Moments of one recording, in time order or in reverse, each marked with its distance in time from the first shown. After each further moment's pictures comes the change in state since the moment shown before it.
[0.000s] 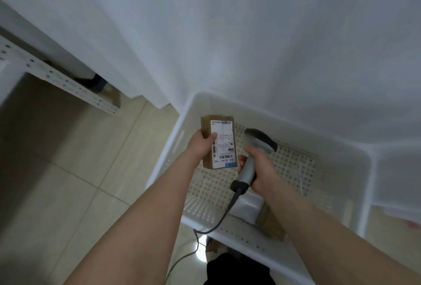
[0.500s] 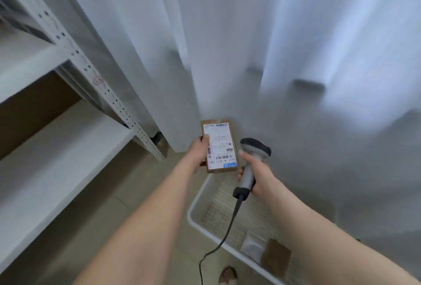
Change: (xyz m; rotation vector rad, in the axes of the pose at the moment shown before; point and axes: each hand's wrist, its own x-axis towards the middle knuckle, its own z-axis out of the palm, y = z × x) left_hand -0.313 0.174 -0.161 -0.232 0.142 0.198; right_hand -0.342 -0.075 0.063 -0.126 -0.229 -0.225
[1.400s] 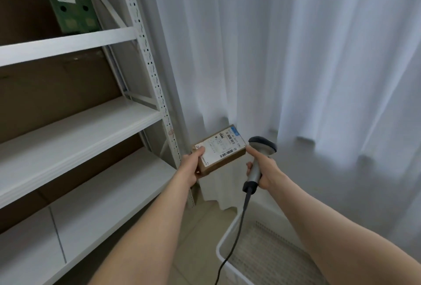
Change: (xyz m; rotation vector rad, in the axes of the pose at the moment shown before) left_hand -0.257 0.041 -0.153 -0.560 0.146 0.167; right_hand -0.263 -0.016 0.057 0.010 -0.300 -0.264
